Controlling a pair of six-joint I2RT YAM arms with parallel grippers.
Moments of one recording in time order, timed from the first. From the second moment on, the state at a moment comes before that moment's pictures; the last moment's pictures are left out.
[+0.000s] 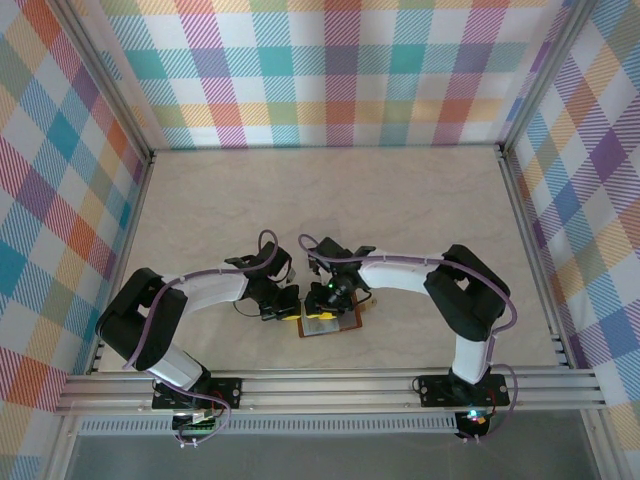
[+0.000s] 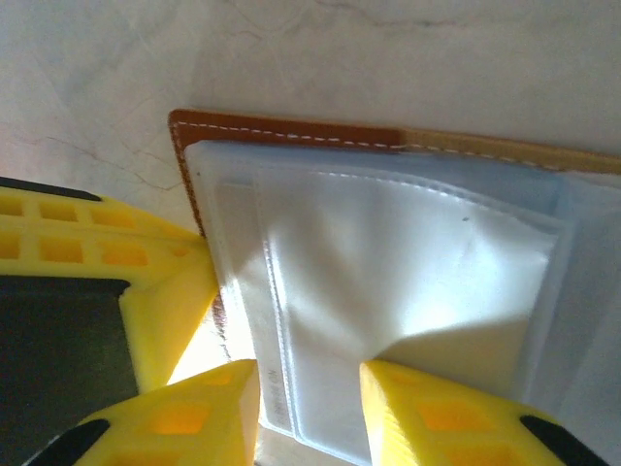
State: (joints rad) left arm -0.61 1.55 0.72 -0.46 0.44 -0.73; right arm 0.90 1.83 1.11 -0.55 -0.43 0.81
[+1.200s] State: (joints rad) left arm -0.61 1.57 0.76 -0.50 0.43 -0.68; right arm 0.89 1.84 1.22 -0.89 -0.07 0.73
